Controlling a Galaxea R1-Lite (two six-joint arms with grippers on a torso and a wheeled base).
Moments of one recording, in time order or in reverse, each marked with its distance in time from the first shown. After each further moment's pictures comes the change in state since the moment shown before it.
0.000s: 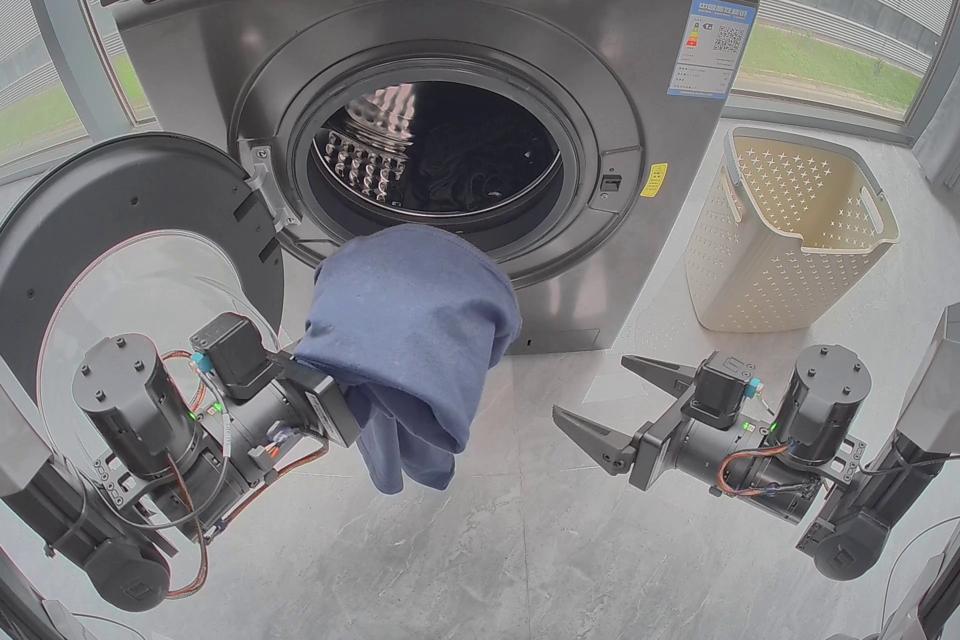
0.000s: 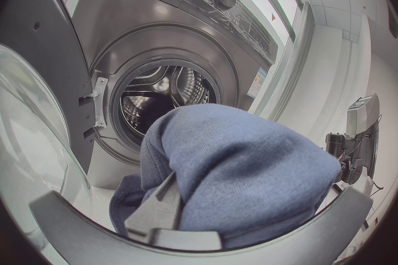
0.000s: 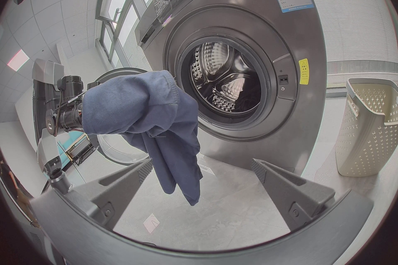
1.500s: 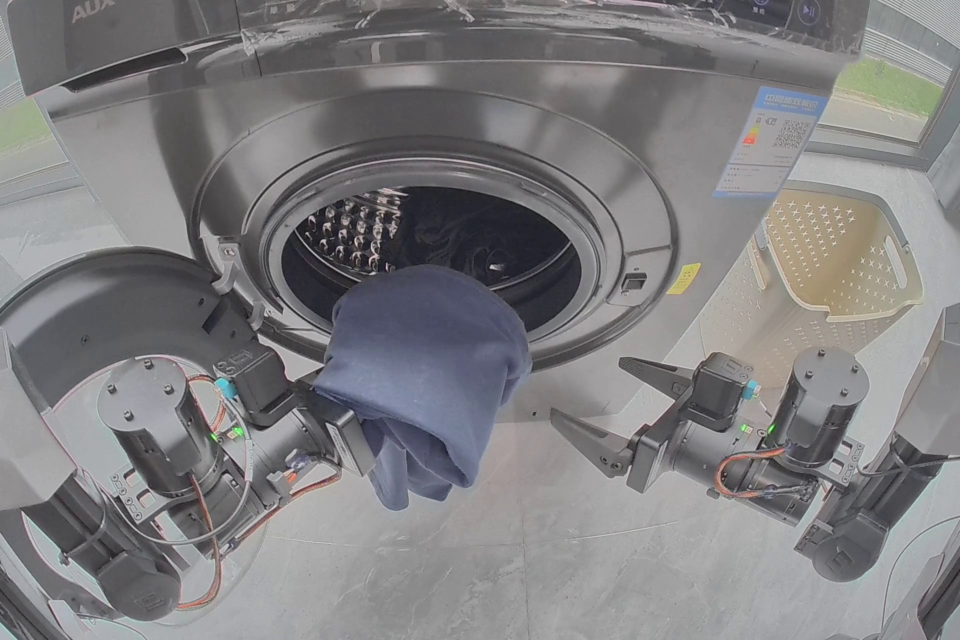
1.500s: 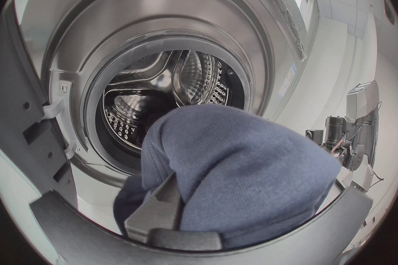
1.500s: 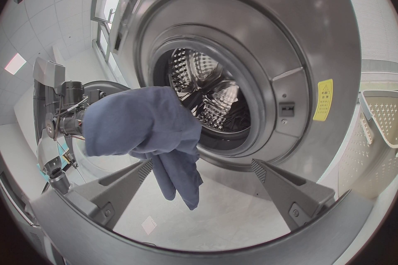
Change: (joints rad) left arm -0.021 0.049 0.032 -0.001 0.000 0.014; right arm 0.008 0.004 -0.001 0.000 -0.002 0.001
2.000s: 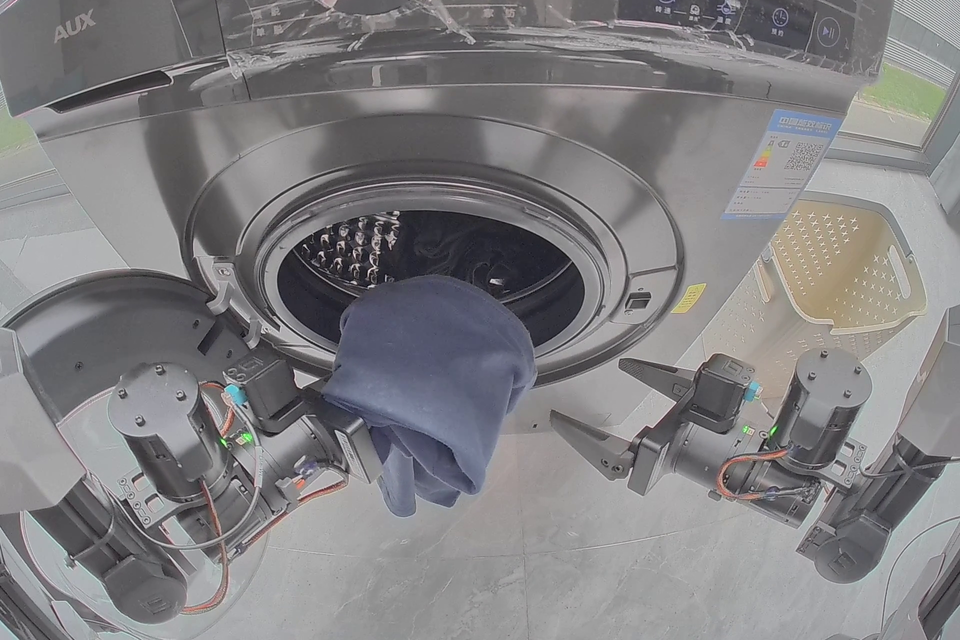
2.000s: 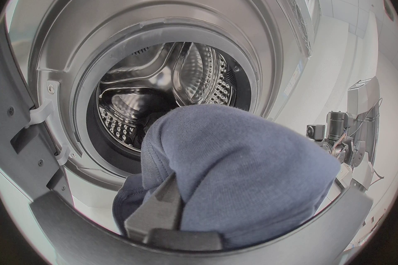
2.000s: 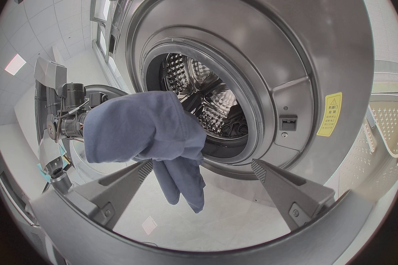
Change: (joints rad) left arm -0.017 0.018 0.000 0.001 0.005 0.000; right arm 0.004 -0.008 0.007 0.000 0.000 0.000
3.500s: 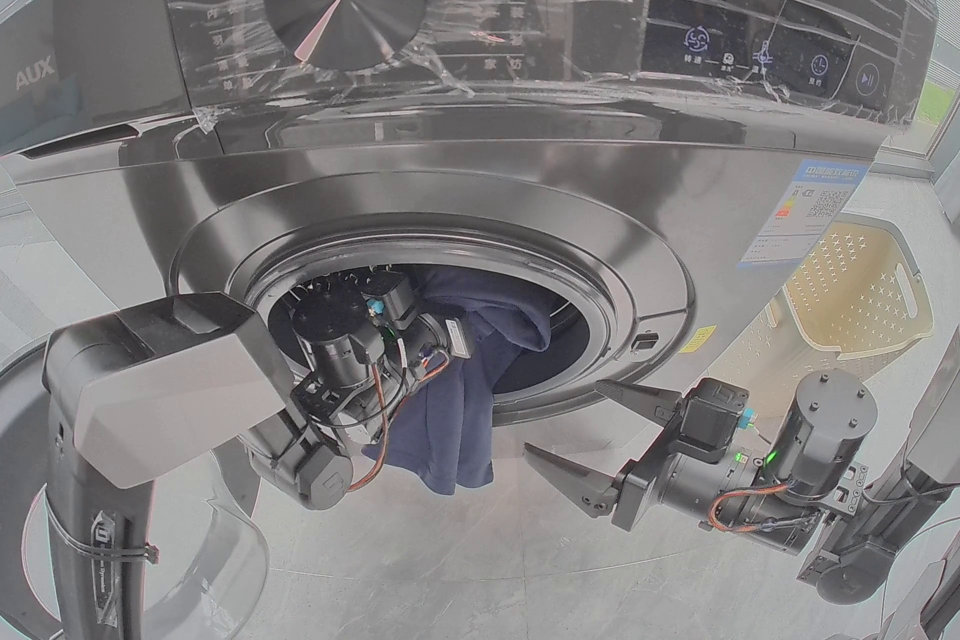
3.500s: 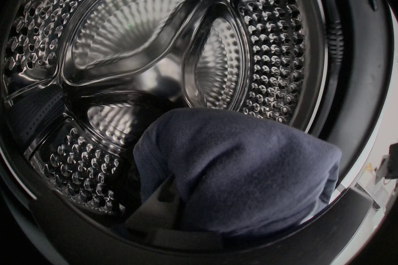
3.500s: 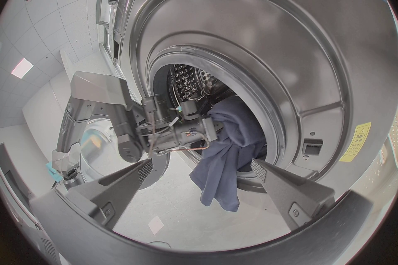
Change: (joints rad) left arm 0.088 0.521 -0.713 0.017 0.011 0.038; right arm 0.107 -0.033 0.024 0.001 -0.030 0.015
